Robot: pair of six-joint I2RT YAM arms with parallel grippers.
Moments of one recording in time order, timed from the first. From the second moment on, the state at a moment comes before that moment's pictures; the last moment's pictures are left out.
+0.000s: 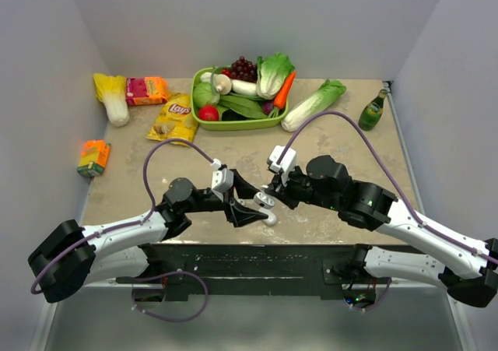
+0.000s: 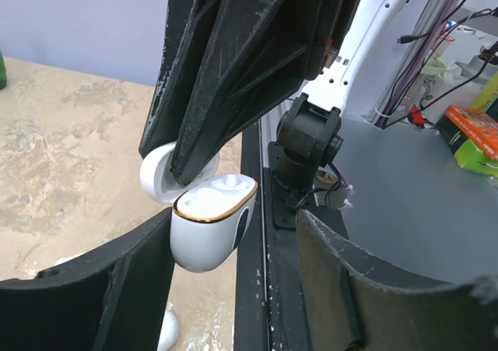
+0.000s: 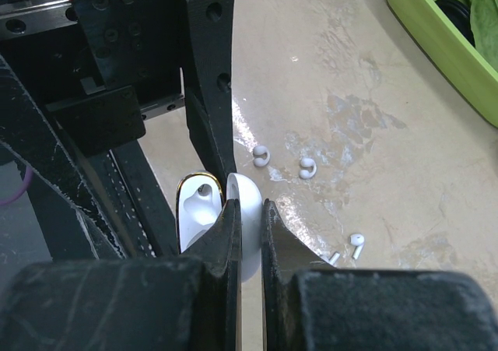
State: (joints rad) left arm -0.86 1.10 0.39 0.90 0.67 -0.33; right arm 1.03 0.94 1.02 -0.52 0.01 -0.04
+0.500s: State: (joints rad) left arm -0.85 1.13 0.39 0.93 0.66 -0.34; right arm 1.04 0.94 1.01 -0.51 0.01 -0.04
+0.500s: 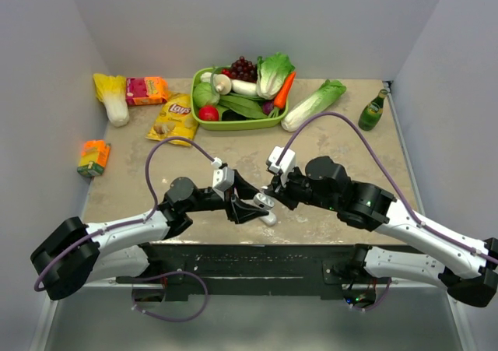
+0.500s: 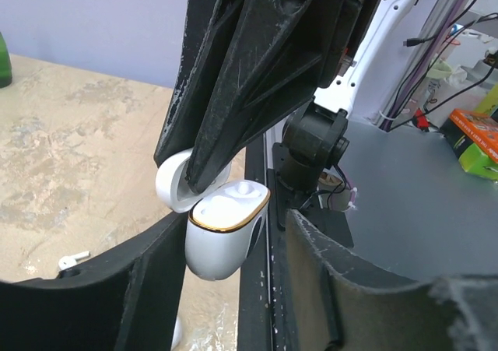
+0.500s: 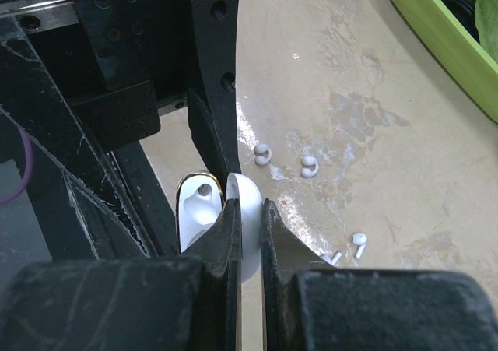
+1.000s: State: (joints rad) left arm -0.85 1.14 0.39 0.94 0.66 -0.35; right arm 1.04 0.94 1.01 -0.50 0.00 -0.04
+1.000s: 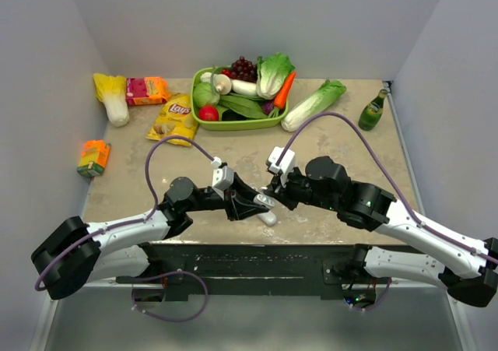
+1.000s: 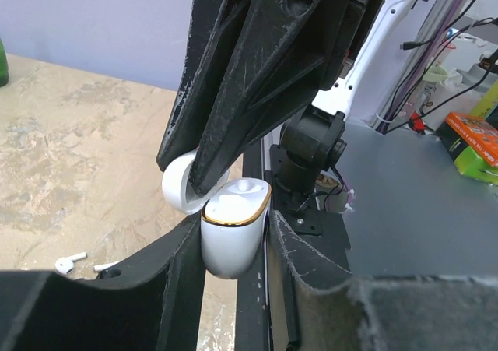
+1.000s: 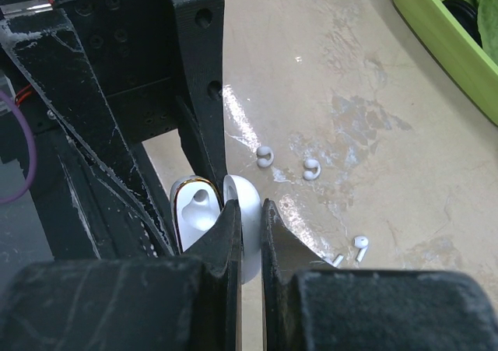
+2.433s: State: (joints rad) left arm -0.87 0.74 0.05 0.96 0.33 -0.33; right arm 0.74 1.14 0.58 -0.23 0.26 0.48
